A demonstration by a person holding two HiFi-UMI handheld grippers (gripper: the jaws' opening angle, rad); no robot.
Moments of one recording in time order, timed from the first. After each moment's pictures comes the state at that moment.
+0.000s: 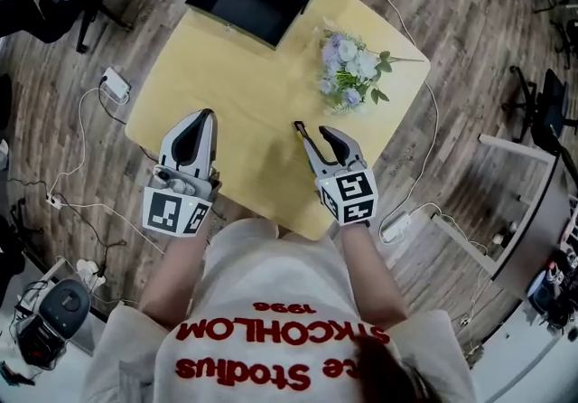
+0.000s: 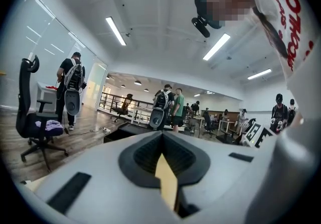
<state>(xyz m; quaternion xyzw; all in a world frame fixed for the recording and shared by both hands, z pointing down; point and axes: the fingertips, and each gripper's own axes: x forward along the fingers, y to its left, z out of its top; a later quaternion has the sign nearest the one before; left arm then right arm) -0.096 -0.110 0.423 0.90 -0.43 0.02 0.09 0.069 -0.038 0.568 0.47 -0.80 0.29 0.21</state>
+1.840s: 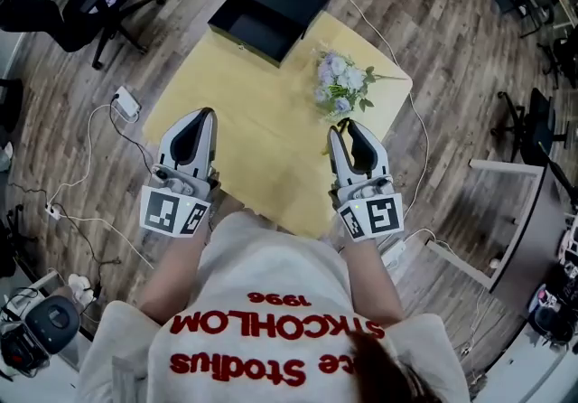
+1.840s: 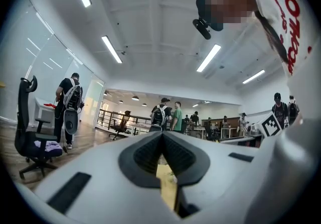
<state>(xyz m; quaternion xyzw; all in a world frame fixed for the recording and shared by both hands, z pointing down) -0.104 -0.093 0.344 0.90 -0.43 -0.04 0.02 0.103 -0.052 0.395 0.55 -0.83 0.08 -0.01</state>
